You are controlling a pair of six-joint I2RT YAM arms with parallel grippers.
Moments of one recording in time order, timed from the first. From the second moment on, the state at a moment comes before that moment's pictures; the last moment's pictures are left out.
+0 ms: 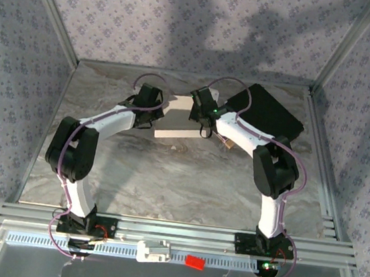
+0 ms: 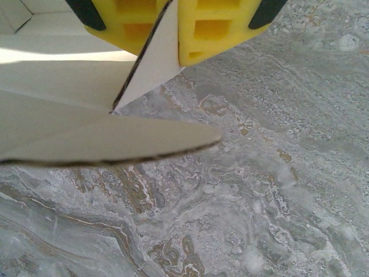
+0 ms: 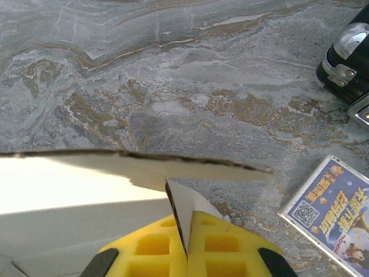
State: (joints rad) left arm -0.45 1.79 1.22 -0.27 -0.14 -0.74; right arm 0.62 1.96 1.52 -0.41 0.29 0.63
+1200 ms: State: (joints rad) left arm -0.62 1.66 0.88 0.15 -0.27 -0.69; right arm 0.63 1.69 1.42 -0.70 0.10 0.84
